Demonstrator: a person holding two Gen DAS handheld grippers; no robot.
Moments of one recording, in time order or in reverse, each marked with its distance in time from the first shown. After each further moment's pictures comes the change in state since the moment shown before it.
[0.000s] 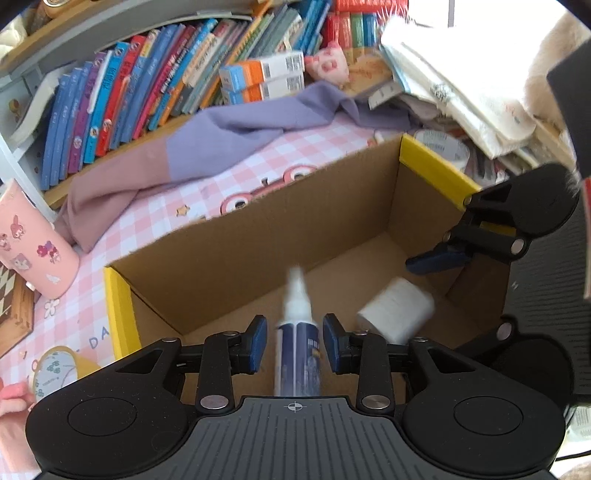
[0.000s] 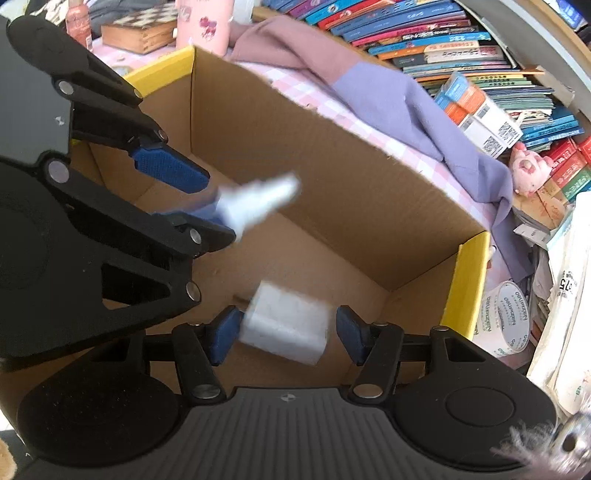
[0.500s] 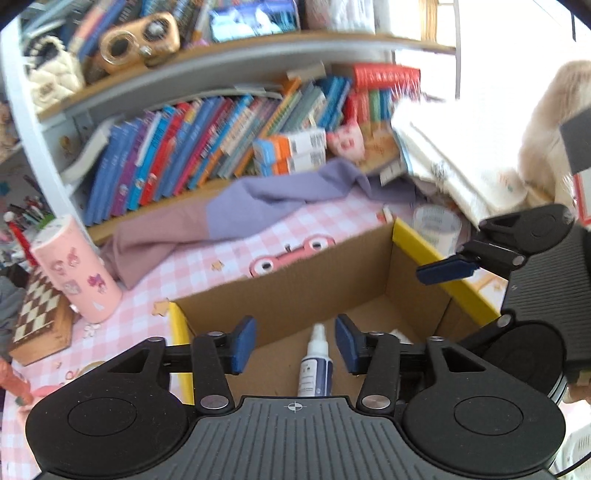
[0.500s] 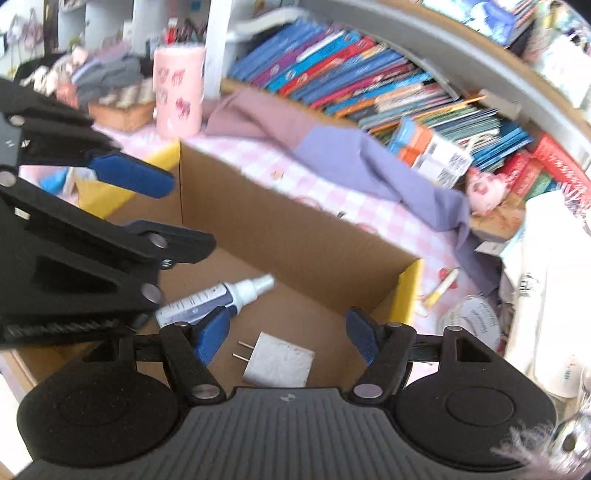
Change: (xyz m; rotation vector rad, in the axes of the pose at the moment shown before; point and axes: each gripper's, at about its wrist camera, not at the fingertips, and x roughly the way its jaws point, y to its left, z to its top) left arm -0.076 -0.004 -0.003 -0.063 -0.216 0.075; right arm -0.068 -0.013 -0.013 0.126 -0.236 -0.047
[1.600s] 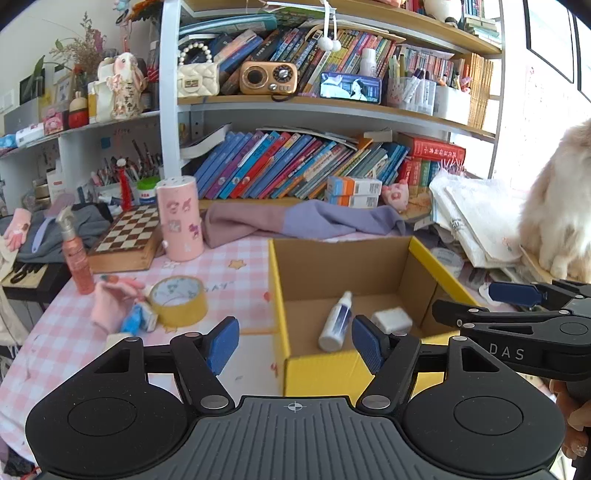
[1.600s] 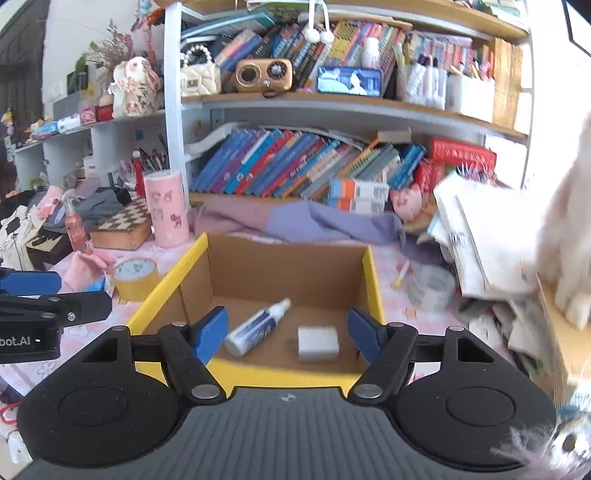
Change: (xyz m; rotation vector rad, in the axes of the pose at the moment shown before) left arm -0.148 0.018 -0.115 -0.267 -0.162 0.117; right arm -0.134 0.079 -0.075 0.348 -0.276 -0.124
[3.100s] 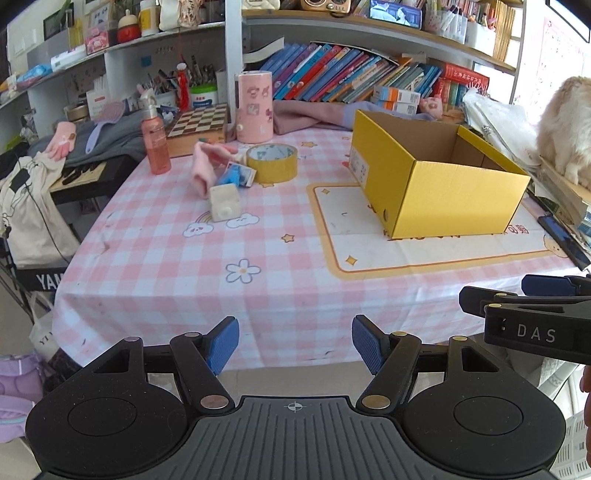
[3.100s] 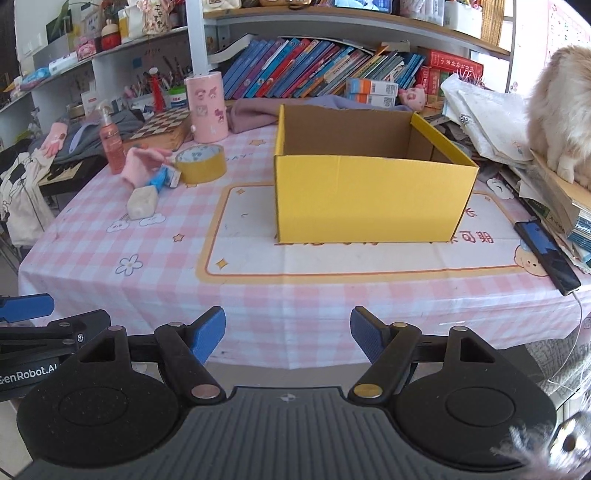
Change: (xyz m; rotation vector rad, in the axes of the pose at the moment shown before) left arm -0.075 0.126 -0.115 0.004 0.235 0.025; right arm -0.056 0.176 -0.096 0.095 0.244 -0.087
